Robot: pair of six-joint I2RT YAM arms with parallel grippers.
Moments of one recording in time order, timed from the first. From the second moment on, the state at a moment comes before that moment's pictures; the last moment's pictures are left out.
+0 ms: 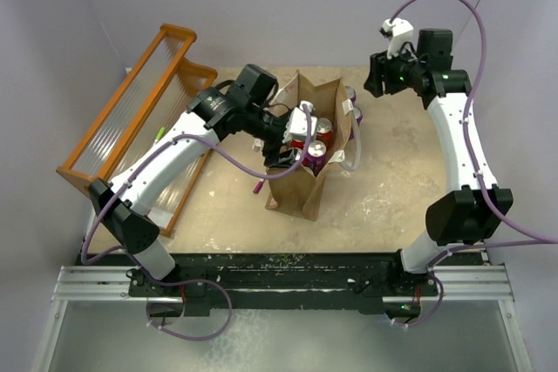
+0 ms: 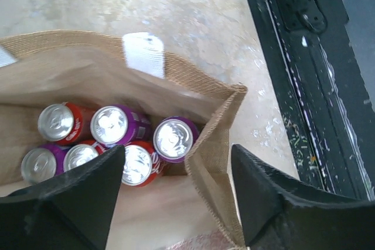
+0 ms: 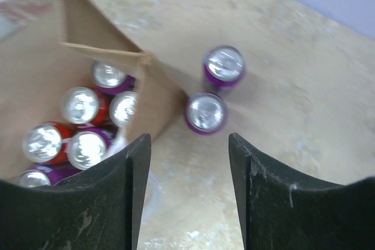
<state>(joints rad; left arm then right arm) -0.73 1.66 1.82 -1.01 0.76 0.83 0.05 1.62 1.78 -0.75 -0.38 -0.26</state>
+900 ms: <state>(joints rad) -0.47 1.61 1.85 -0.76 0.51 0.37 0.06 2.09 1.86 -0.84 -0.33 -0.39</state>
